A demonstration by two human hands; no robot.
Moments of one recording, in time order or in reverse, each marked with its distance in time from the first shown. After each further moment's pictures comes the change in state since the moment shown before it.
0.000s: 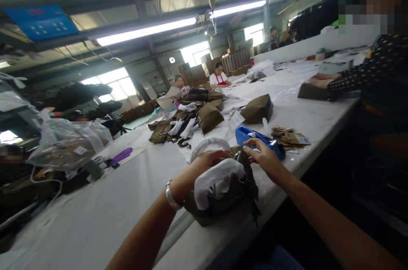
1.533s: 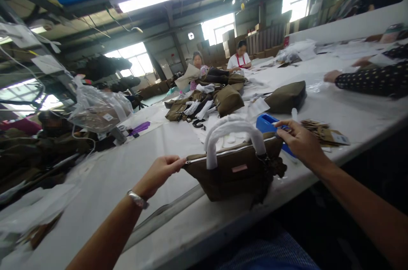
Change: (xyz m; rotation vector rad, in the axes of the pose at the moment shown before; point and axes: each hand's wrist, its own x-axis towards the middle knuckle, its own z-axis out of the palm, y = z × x) left_hand -0.147 -0.078 -0.030 -0.207 0.445 -0.705; right_hand 0.023 -0.004 -0.019 -0.498 0.115 -0.207
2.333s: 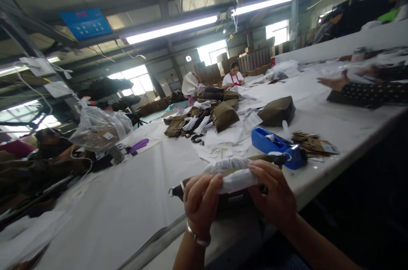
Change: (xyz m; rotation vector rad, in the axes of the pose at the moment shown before) left_hand -0.017 0.025 0.119 0.342 1.114 1.348; right_hand -0.108 -0.064 0.033 0.120 0.323 -0.960
